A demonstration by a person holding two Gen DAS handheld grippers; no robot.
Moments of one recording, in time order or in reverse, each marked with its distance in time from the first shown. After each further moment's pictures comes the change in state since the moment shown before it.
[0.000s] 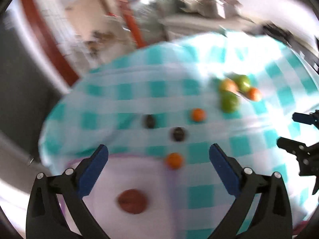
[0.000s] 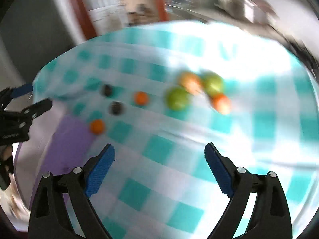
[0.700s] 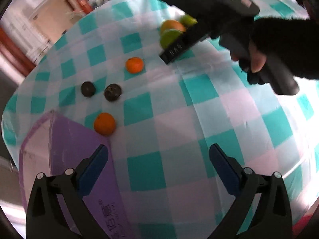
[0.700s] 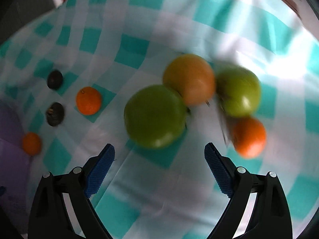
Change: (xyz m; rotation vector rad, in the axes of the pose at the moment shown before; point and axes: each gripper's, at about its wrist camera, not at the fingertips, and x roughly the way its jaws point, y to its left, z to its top) left arm 0.068 -0.108 -0.107 0.113 0.077 -0.056; right arm 0.184 0.007 0.066 -0.183 0.139 -0.095
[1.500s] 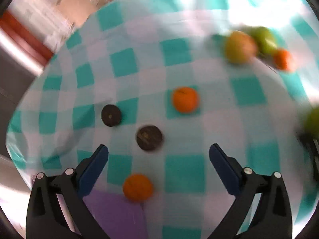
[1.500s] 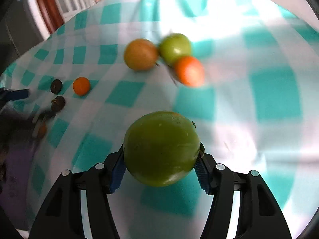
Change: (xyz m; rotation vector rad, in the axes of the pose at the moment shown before) left arm 0.091 0.070 0.114 -0.154 0.122 0.187; right arm -0.068 -0.053 -0.132 0.285 -0.149 0.023
